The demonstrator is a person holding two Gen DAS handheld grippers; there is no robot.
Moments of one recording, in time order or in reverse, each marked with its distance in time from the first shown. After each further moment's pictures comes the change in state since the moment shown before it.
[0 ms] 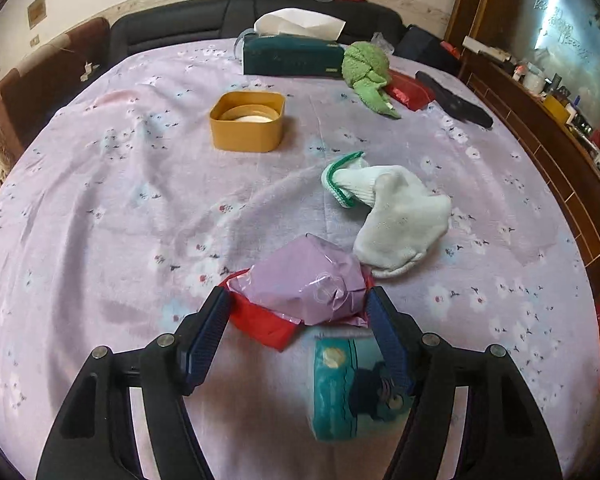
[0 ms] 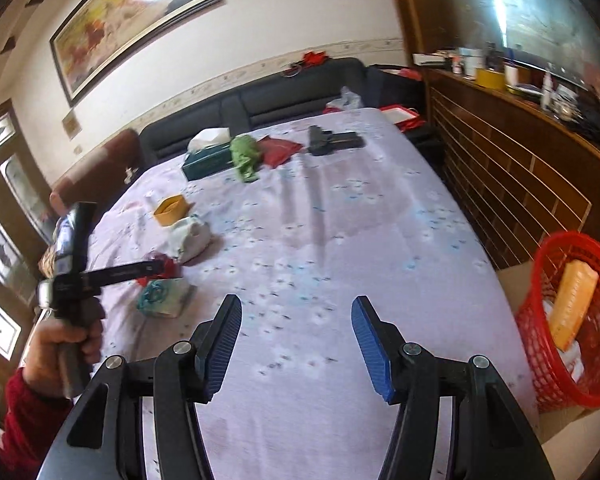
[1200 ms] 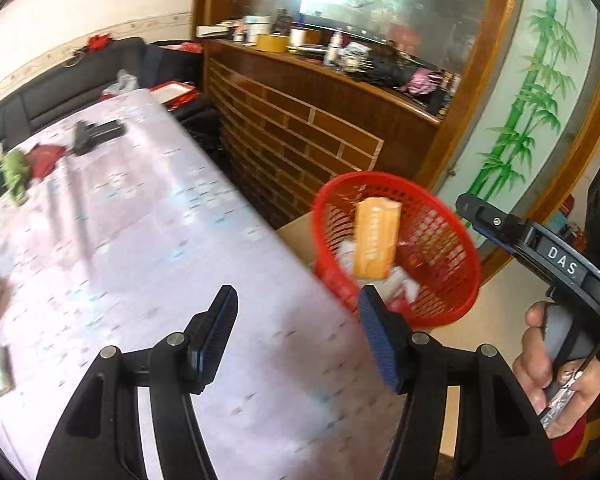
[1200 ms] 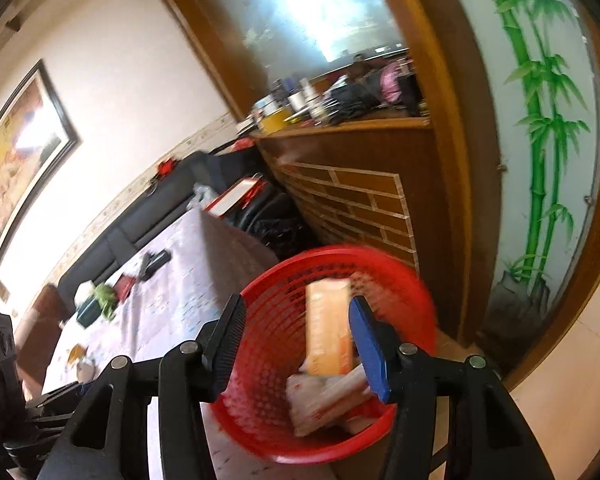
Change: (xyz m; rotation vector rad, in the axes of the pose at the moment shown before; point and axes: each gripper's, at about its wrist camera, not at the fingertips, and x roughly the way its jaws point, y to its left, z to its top) left arm -0.108 -0.354 -0.101 0.505 -0.013 -0.466; right arm -0.125 -0.257 -0.040 0.458 -0.284 -0.252
